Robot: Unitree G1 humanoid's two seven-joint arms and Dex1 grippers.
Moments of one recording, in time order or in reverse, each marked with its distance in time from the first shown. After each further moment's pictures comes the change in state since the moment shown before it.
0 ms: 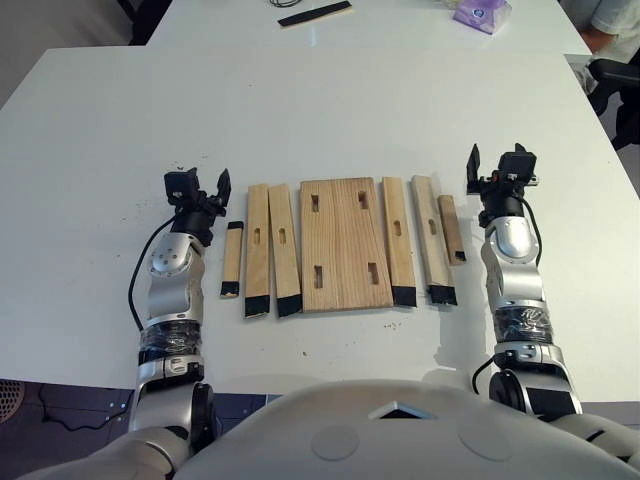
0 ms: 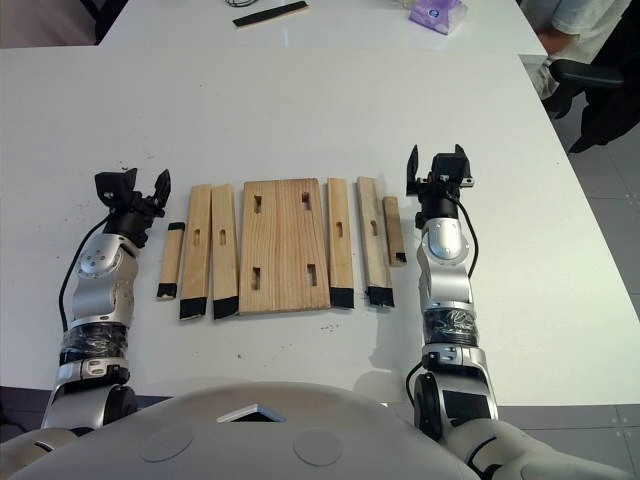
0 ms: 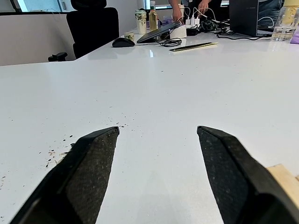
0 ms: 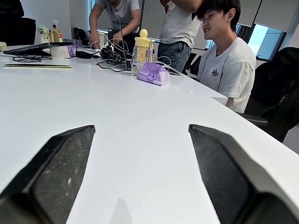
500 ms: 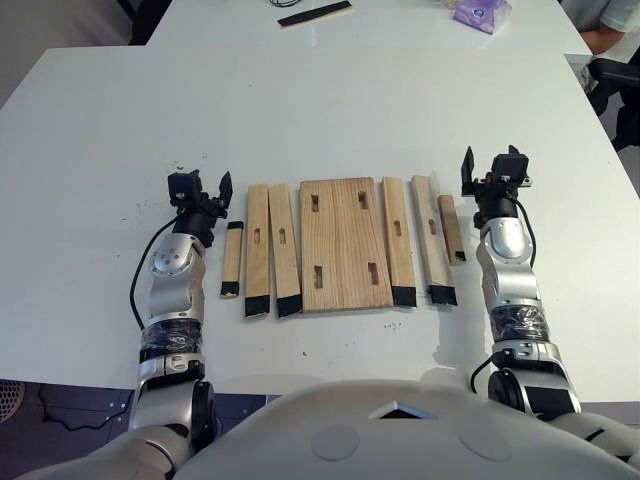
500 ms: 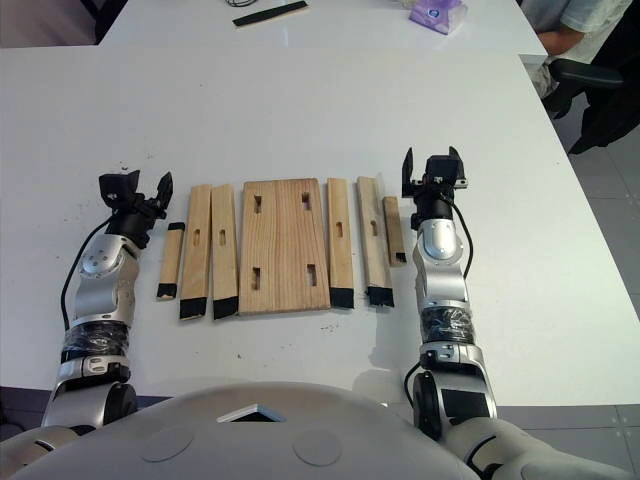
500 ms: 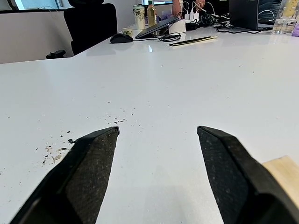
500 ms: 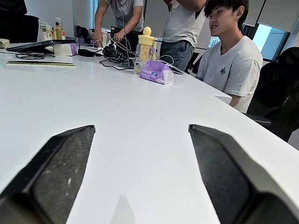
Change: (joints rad) left arm -0.011 0.000 0.000 0.034 0.019 -0.009 -0.005; right arm -0.011 0.002 0.017 0.034 -0.007 -0.027 -0.008
